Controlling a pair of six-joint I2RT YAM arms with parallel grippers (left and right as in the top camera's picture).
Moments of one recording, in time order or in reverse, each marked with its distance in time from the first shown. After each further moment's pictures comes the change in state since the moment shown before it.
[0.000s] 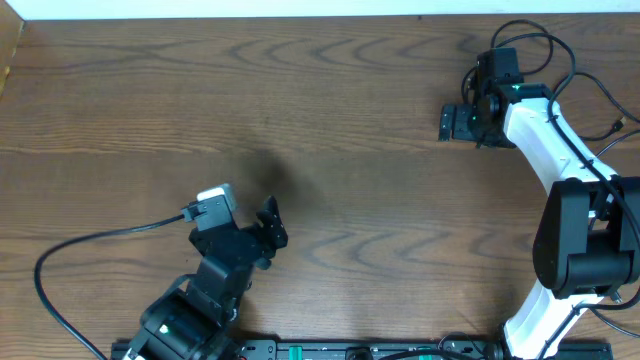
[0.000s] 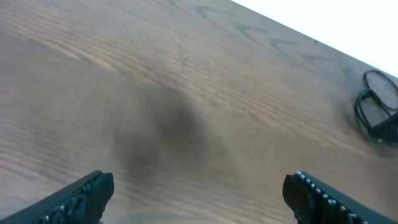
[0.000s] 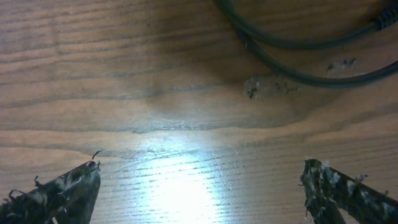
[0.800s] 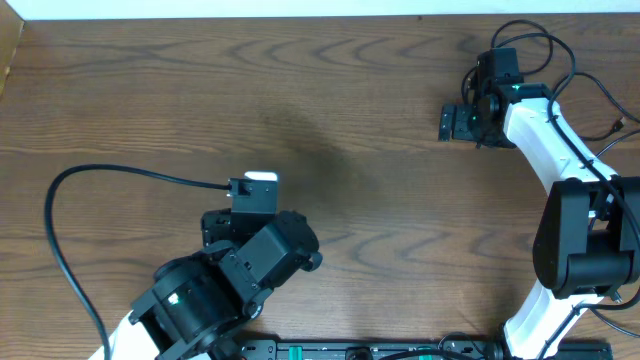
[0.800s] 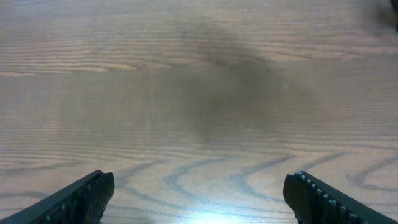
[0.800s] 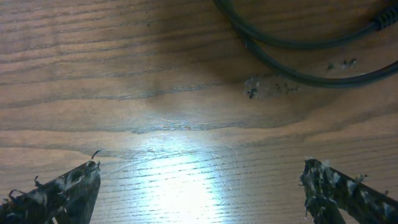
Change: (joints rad) left arm -0.303 0.380 0.597 -0.637 -0.130 0.050; right arm 0.000 0.000 0.000 0.000 0.000 0.000
